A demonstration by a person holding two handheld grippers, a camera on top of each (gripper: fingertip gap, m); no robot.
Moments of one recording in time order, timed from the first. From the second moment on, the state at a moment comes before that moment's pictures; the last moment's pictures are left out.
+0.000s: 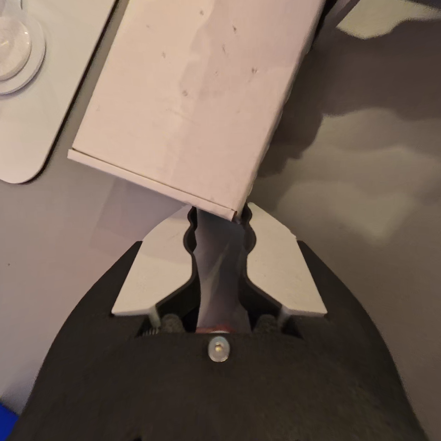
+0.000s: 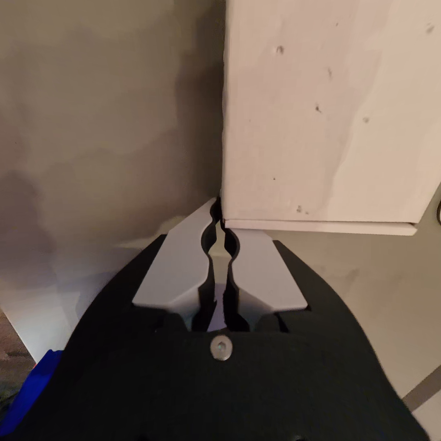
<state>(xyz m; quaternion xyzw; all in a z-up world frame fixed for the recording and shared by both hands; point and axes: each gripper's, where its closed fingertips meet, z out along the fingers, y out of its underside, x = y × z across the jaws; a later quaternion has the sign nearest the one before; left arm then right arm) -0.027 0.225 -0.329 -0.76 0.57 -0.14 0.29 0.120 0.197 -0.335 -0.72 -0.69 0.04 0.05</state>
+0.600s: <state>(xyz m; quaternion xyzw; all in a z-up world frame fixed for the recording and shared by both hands) -0.021 0.209 -0.329 -0.77 0.55 -0.18 0.27 0.053 0.241 -0.328 -0.76 -0.64 0.01 0.06</state>
